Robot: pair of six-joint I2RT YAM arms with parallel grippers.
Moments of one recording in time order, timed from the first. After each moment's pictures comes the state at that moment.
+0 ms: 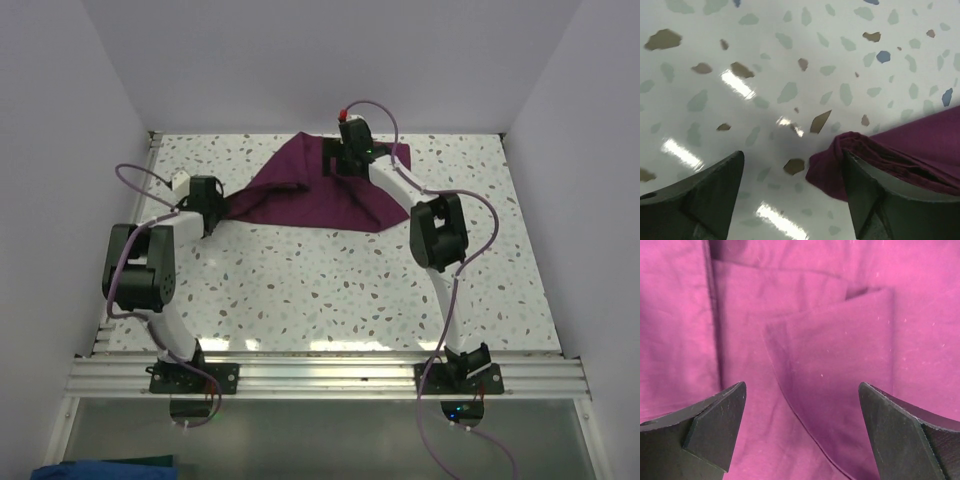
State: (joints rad) left arm -0.05 1.73 0.91 0.05 -0.41 -0.72; right arm 0.44 2.38 2.10 -0.43 0.13 0.29
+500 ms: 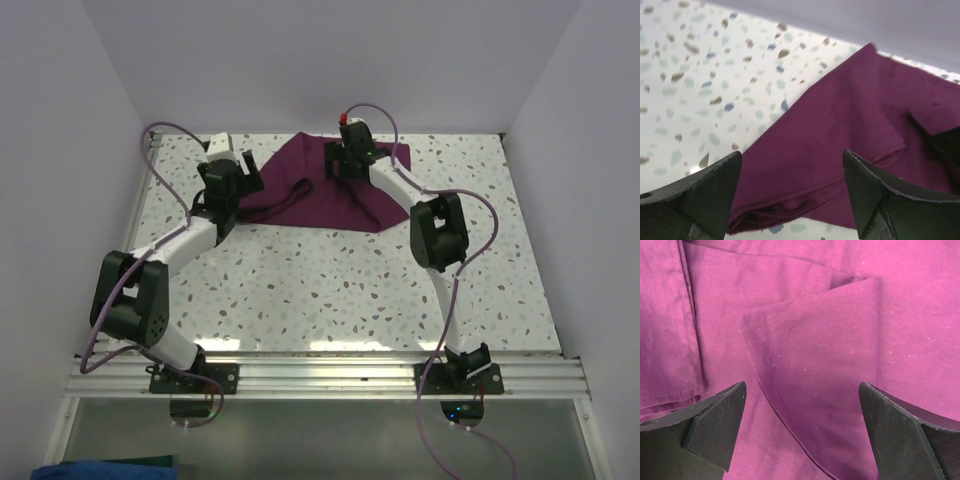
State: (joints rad) left arm -0.27 1.58 0.96 0.23 -0.35 -0.38; right arm 0.44 2.39 2.07 -0.44 0.17 0.25
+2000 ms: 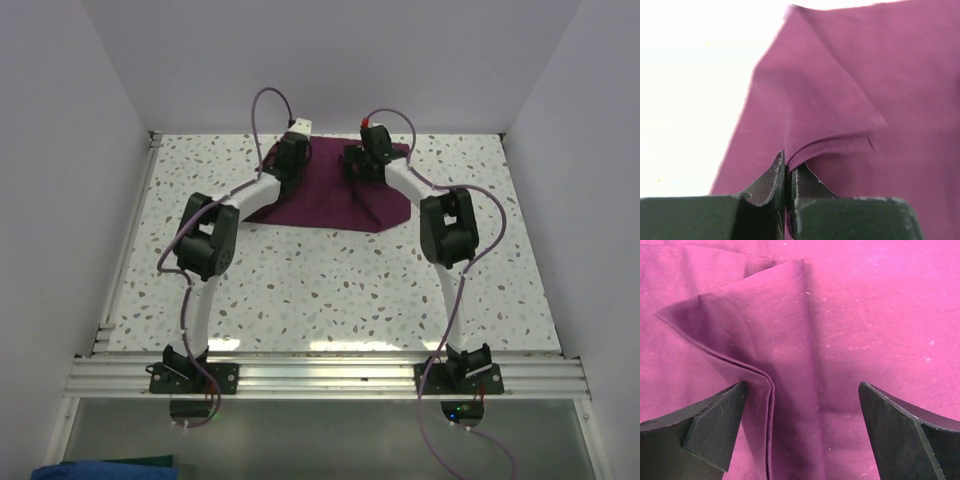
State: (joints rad) left arm -0.46 2.23 1.71 -0.04 -0.45 0.02; right arm 0.35 2.38 1.98 -0.40 0.16 0.25
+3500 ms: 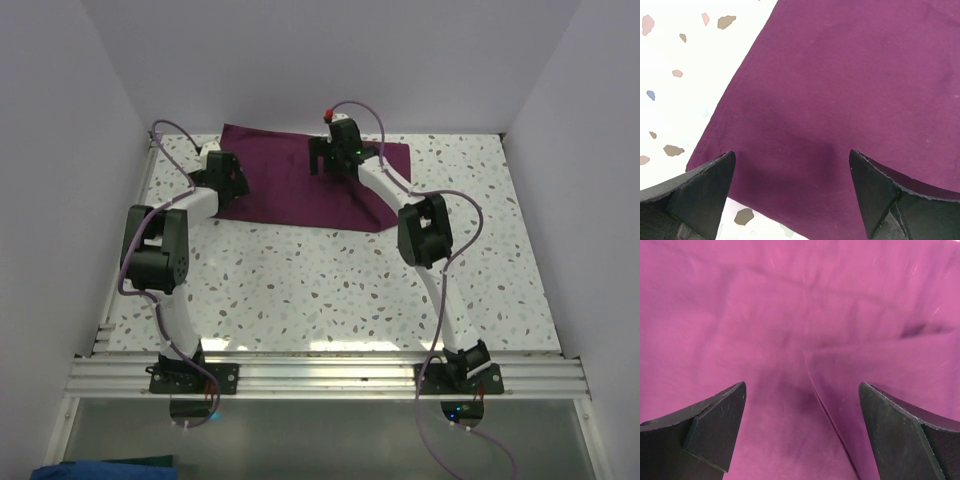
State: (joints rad) left arm -0.12 1.95 1.26 -0.04 -0.37 -0.38; right arm 0.46 2.54 2.31 -0.42 0.04 0.26
